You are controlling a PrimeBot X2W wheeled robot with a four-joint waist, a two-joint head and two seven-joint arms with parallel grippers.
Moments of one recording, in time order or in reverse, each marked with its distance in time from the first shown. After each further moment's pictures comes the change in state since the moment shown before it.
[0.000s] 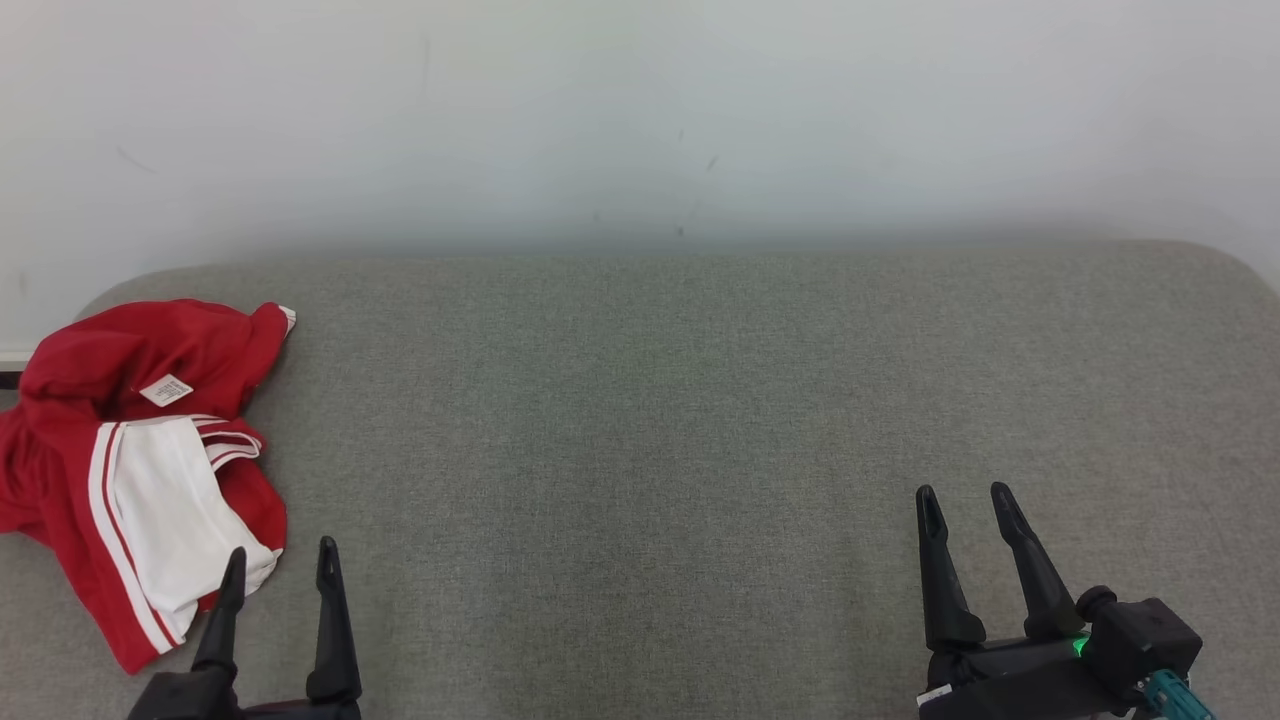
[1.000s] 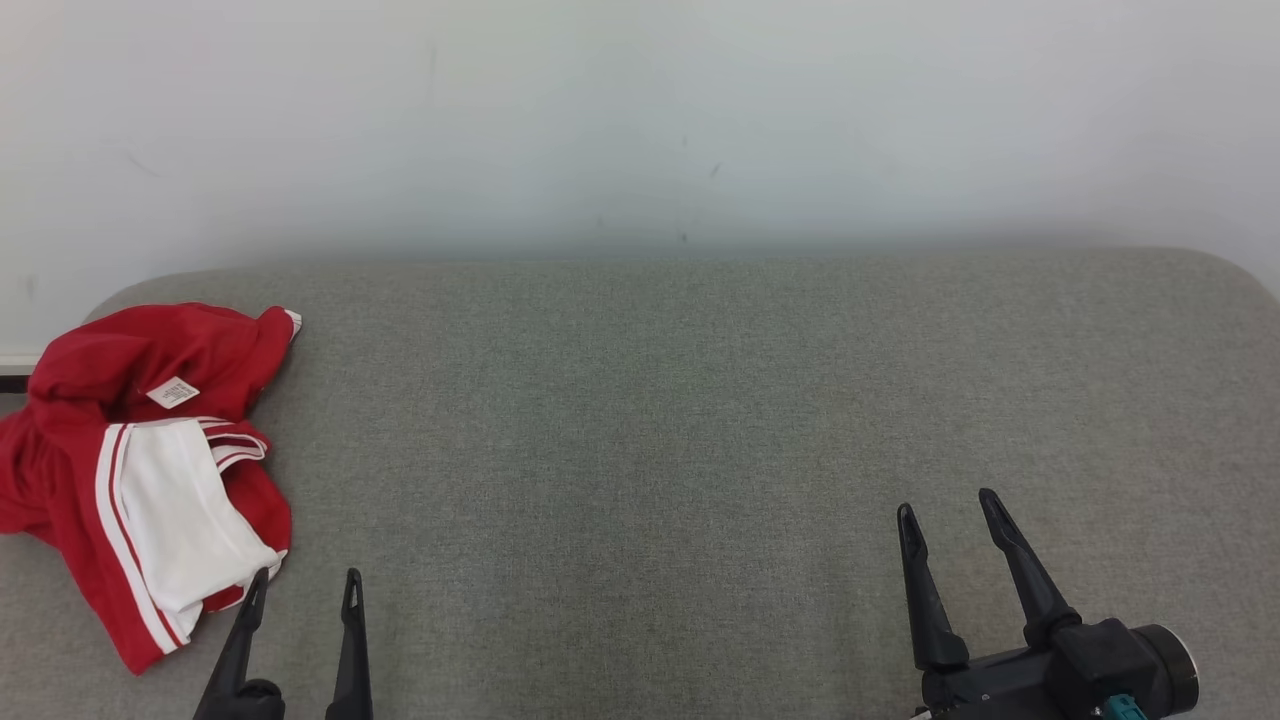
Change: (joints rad) left arm 0.017 0.020 -0.019 0.060 0.178 -0.014 -0.050; right arm 0.020 0.000 0.000 -0.002 -0.235 0.000 -0.052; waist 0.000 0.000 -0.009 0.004
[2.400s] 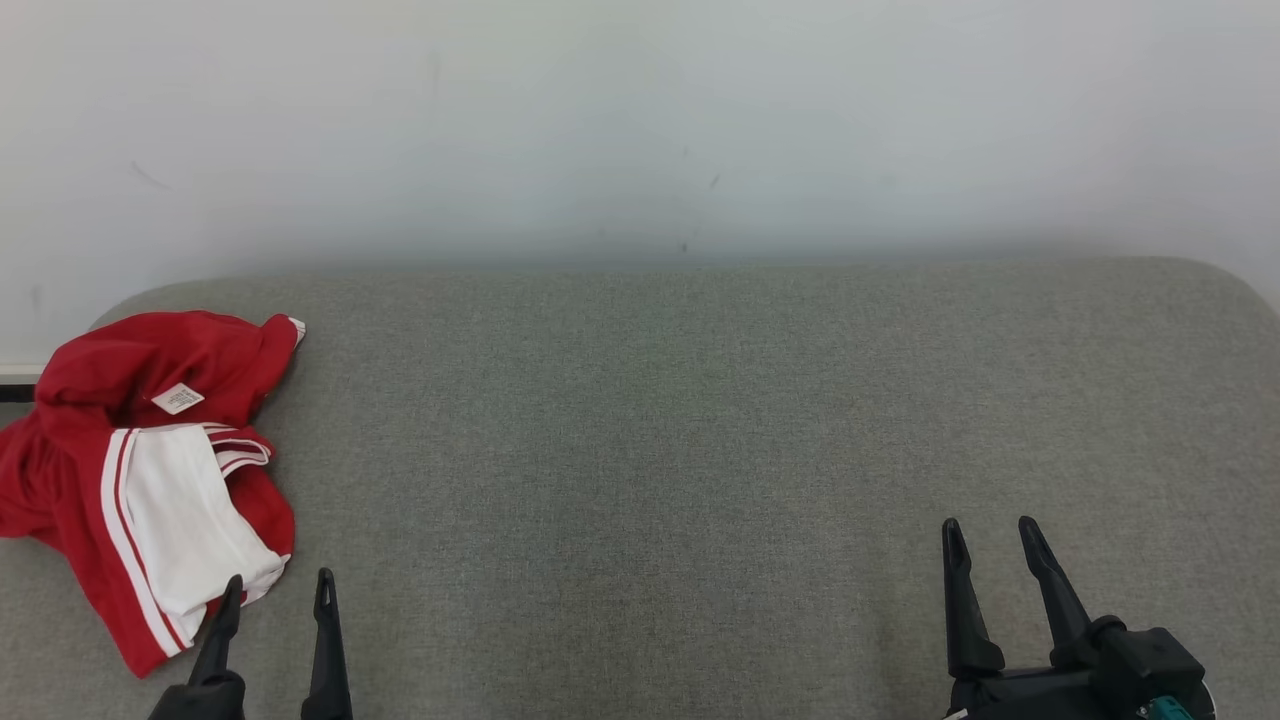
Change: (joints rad) left arm 0.007 0.009 0.020 -0.027 -0.105 0.015 0.072; right arm -0.001 0.000 -0.058 0.085 0.155 0.000 -0.003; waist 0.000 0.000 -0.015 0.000
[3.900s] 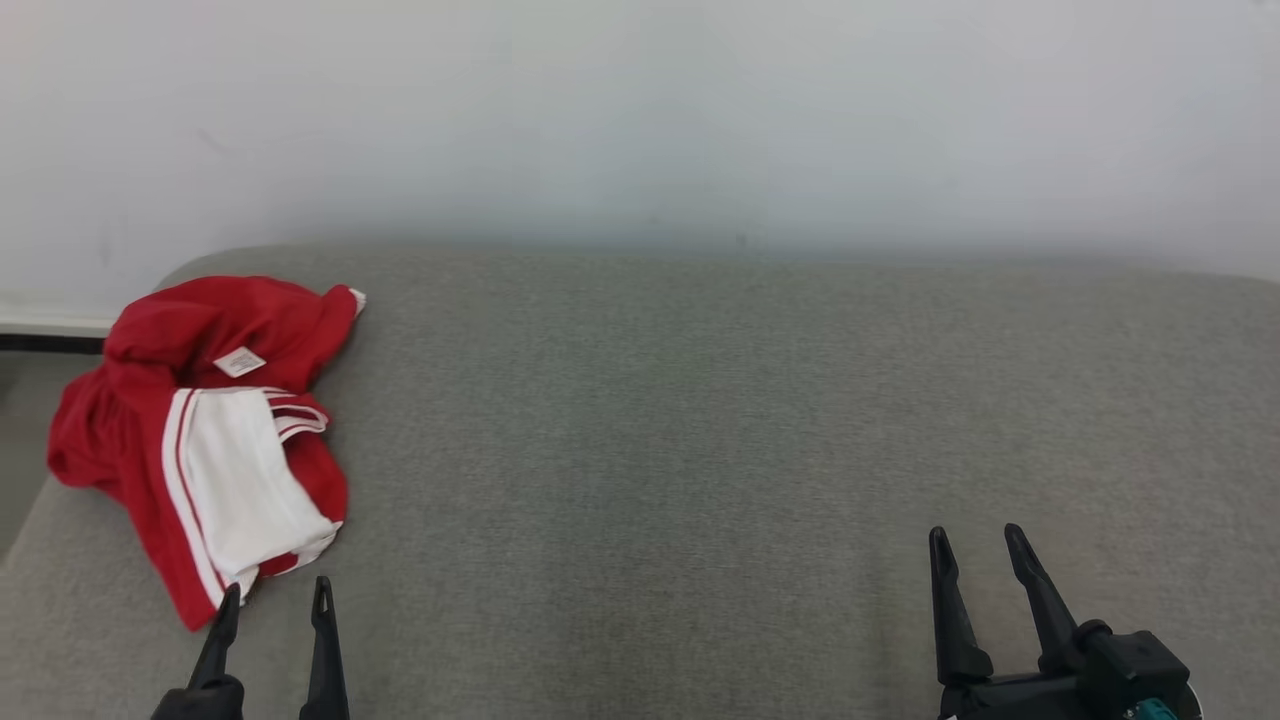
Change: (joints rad) left arm 0.002 0.022 -0.023 0.010 -0.025 0.030 0.004; right arm 0.002 0.000 0.016 0.019 0.003 0.000 0.000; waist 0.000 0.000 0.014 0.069
